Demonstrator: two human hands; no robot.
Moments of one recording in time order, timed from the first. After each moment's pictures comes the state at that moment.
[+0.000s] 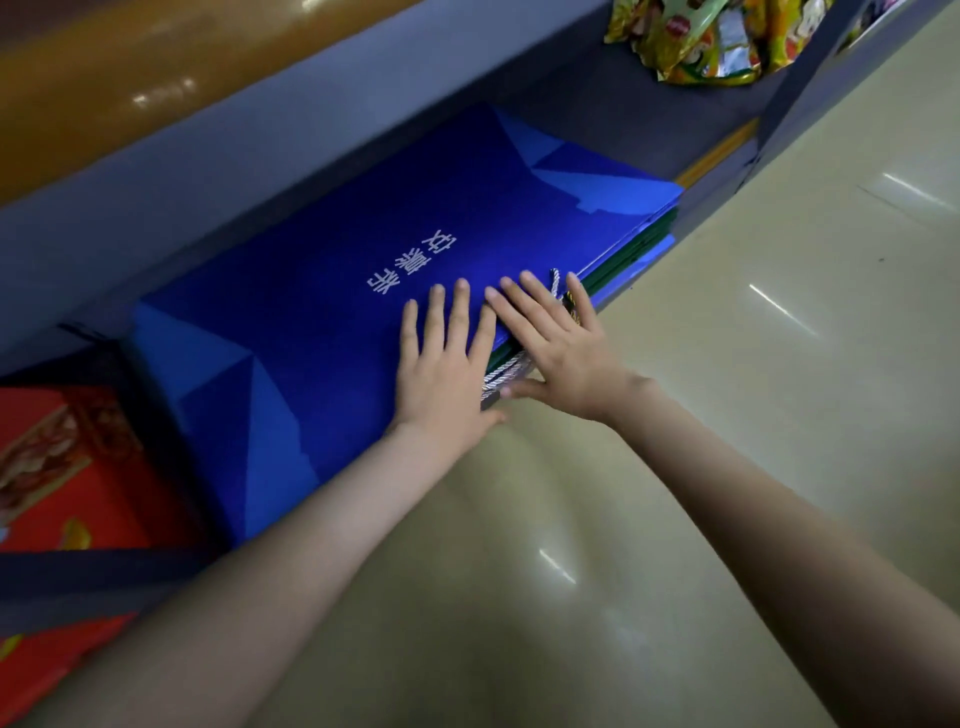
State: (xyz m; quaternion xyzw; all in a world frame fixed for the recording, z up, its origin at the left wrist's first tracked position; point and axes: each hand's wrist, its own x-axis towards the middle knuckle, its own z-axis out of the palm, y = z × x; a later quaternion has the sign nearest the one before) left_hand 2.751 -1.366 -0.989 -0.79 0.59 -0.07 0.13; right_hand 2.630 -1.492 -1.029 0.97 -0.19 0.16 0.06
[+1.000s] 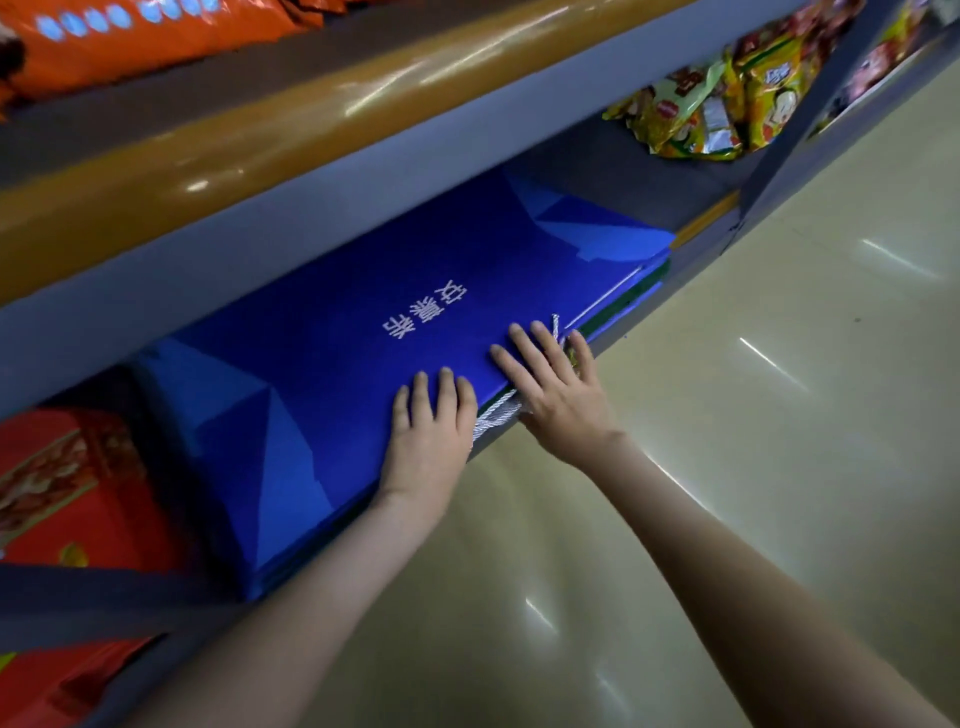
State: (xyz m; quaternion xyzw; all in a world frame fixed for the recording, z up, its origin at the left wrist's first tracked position) left_hand 2.757 -1.344 -1.034 -0.79 0.59 -0.17 0.09; right_hand 2.630 -1.482 -1.047 0.95 -0.23 0.15 0.15
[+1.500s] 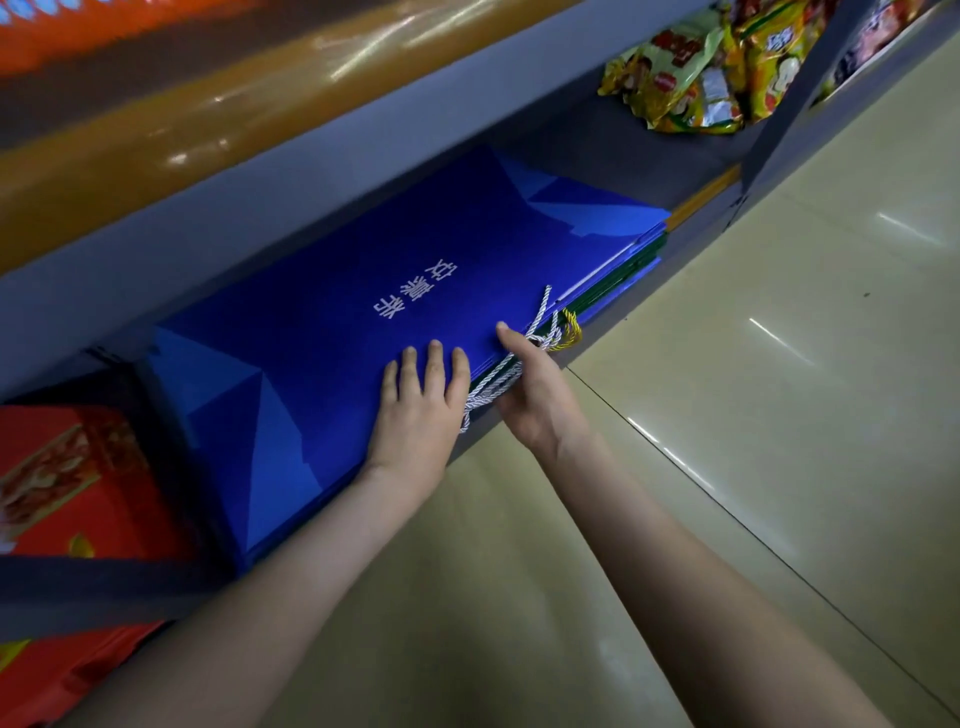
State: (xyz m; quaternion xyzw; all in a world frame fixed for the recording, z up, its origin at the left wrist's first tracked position) left_hand 2.760 -1.345 -1.002 -0.78 0.60 -0.12 0.13; right_hand 2.680 -1.450 -1.003 0.20 -0.33 0.32 -0.86
